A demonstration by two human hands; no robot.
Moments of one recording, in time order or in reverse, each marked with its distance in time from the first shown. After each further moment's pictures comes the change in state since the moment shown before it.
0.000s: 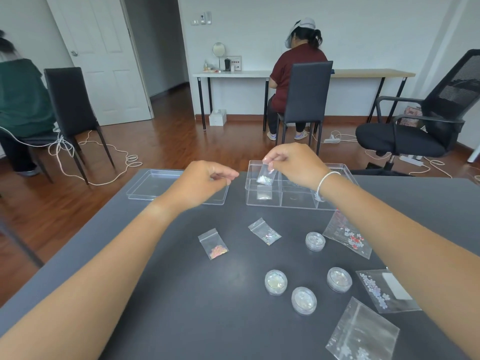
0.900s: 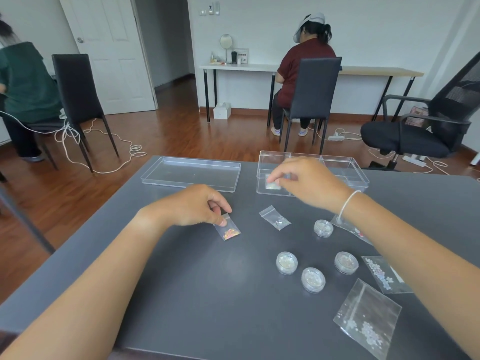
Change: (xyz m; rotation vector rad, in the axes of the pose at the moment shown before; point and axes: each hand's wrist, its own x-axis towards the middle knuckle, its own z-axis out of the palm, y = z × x) left_hand -0.057 -0.009 -0.014 0.112 -0.417 -0.245; right_hand -0.052 -0.013 0.010 -0.163 -0.096 -0.232
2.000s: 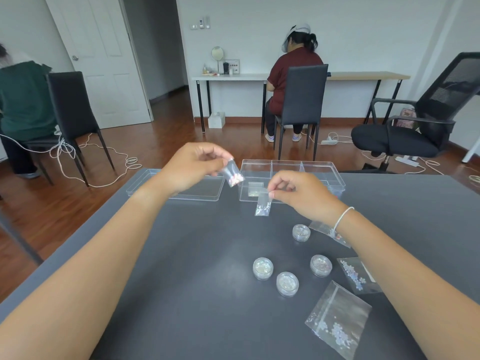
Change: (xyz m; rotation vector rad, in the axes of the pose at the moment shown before) left_hand 0.029 0.056 -0.029 -0.362 0.378 0.275; right_hand -0.028 0.015 -0.008 0.305 0.056 0.160
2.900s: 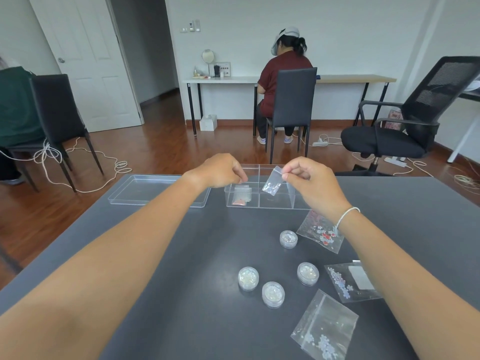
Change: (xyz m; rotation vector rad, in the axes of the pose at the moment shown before) left_hand 0.076 -0.021 0.056 0.555 -0.277 -0.067; right_hand 0.002 0.018 -0.027 0.111 0.316 0.083
